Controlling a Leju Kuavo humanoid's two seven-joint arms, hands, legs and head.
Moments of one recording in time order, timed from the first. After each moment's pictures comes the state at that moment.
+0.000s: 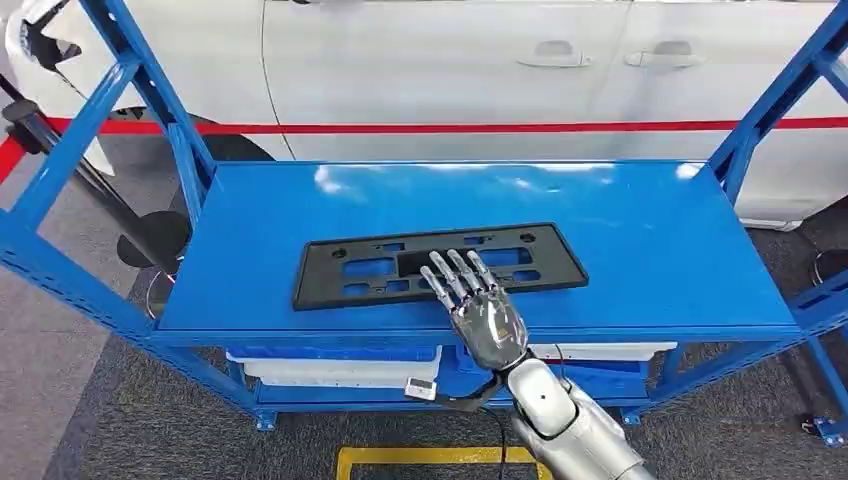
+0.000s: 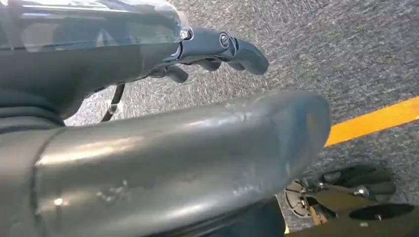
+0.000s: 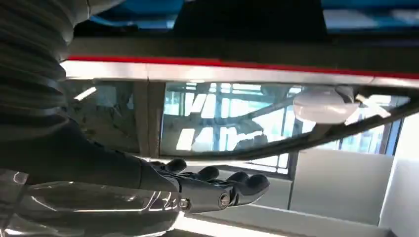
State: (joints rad) left arm -0.06 -0.22 0.75 -0.21 -1.31 0.28 -0.13; right arm -0.33 -0.13 0.69 -1.20 1.57 -0.66 0.19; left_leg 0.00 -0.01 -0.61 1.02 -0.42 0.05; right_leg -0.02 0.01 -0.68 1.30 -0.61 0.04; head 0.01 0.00
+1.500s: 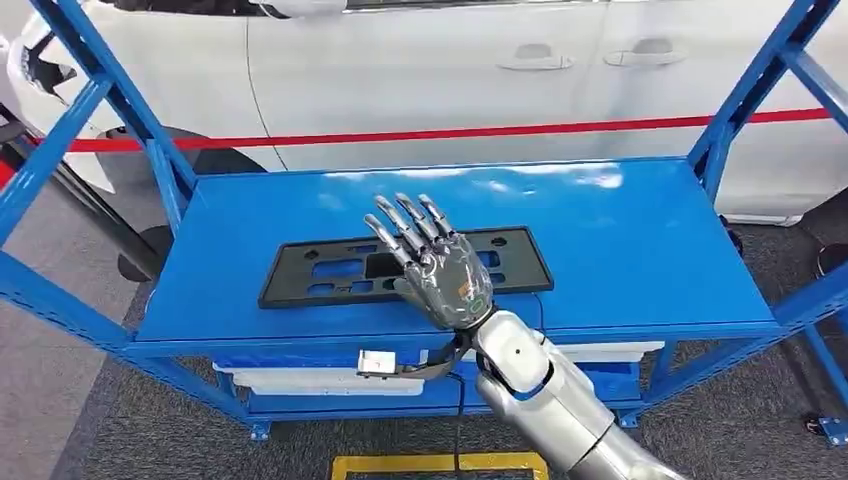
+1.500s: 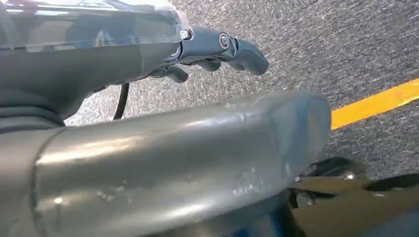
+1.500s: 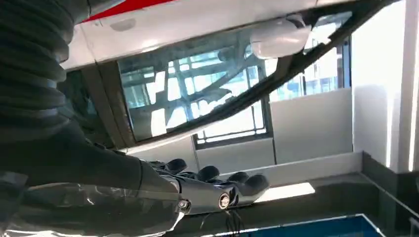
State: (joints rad) left arm -0.06 -0.22 0.75 -0.21 -1.31 0.29 -0.14; right arm -0.46 -0.07 0.72 -1.42 1.37 -0.55 0.03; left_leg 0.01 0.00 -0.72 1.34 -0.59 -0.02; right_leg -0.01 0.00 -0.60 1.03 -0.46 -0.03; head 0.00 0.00
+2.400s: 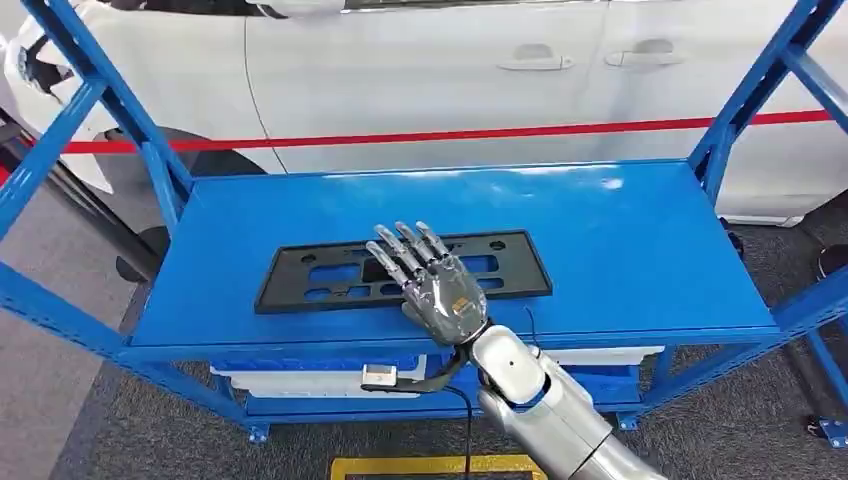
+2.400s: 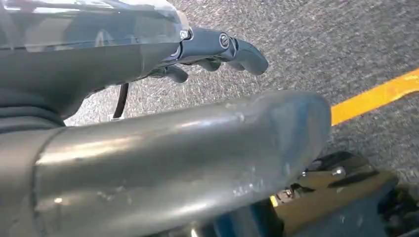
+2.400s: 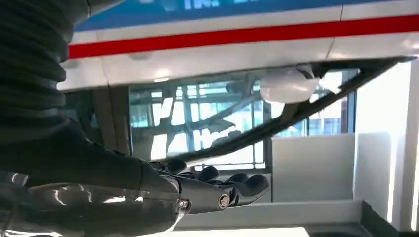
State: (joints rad) left arm -0.07 -0.22 0.75 -0.21 -1.36 0.27 -0.13; right arm -0.45 -0.04 0.73 -1.26 1.42 -0.50 0.04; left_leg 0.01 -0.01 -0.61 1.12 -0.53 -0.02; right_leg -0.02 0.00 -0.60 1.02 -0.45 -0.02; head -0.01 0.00
